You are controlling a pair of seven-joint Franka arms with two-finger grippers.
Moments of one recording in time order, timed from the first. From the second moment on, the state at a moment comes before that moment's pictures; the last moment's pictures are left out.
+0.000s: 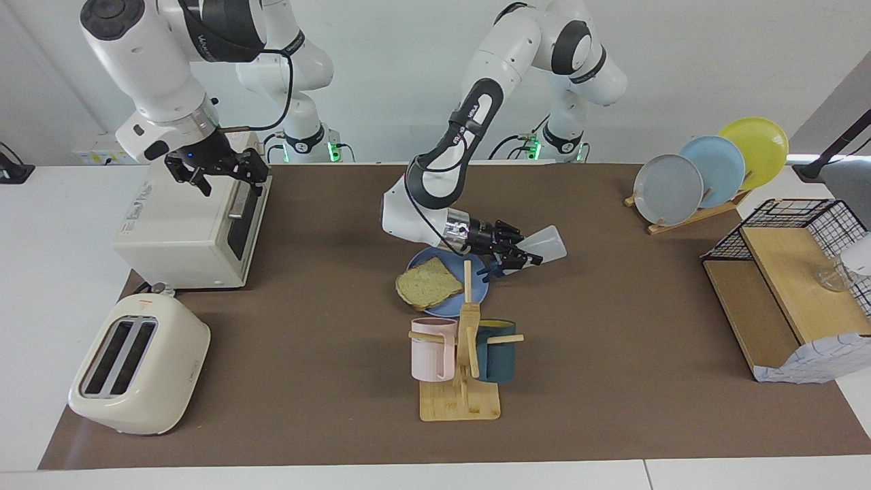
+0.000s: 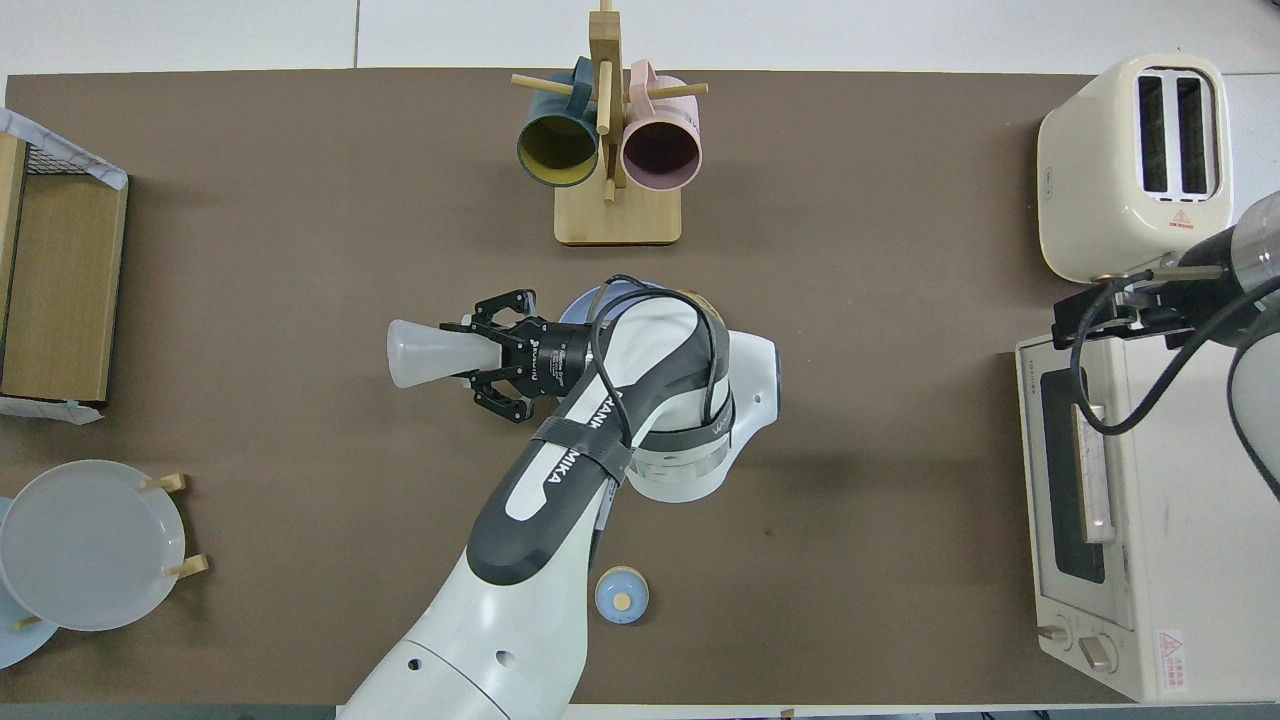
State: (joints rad) left arm -0.98 0.68 0.15 -1.48 0.89 1.29 0.53; right arm 0.08 -0.03 -0.05 -1.68 0.01 1.56 0.06
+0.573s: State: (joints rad) left arm -1.03 0.68 0.16 -1.47 0.92 1.30 0.53; right arm 0.08 -0.03 -0.05 -1.68 0.01 1.56 0.06
